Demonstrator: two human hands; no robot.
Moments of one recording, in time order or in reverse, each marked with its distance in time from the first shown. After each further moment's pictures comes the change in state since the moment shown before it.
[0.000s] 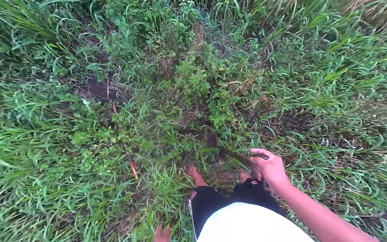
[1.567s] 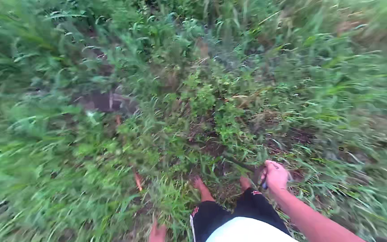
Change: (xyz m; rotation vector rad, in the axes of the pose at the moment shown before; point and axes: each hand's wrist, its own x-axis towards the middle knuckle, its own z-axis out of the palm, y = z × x) left_hand 0.063 0.101 -0.073 -0.003 0.011 0.142; right_hand 0.080 0.029 0.054 0.021 0.475 0.097
